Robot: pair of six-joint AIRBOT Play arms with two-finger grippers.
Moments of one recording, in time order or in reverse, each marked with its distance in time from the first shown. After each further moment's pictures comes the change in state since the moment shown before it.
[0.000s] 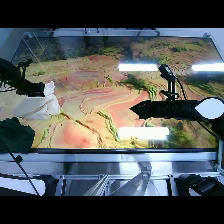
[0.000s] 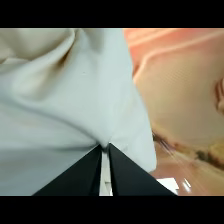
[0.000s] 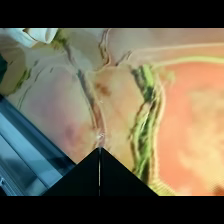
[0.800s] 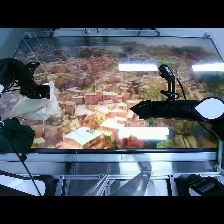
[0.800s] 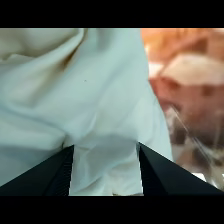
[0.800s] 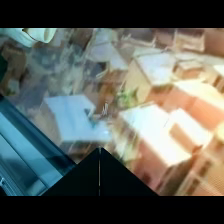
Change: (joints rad) left arm -0.109 -0.050 0.006 0.233 -0.037 -0.147; right arm 0.000 0.000 0.000 0.000 0.000 0.000
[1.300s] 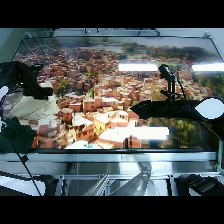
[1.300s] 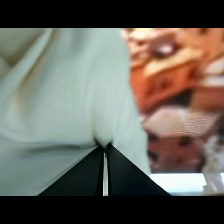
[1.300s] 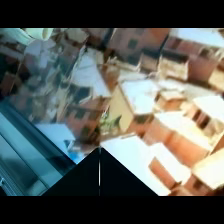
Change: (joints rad) left arm -0.052 0.021 -0.037 -0.077 -0.038 0.027; right arm 0.000 0.000 0.000 0.000 0.000 0.000
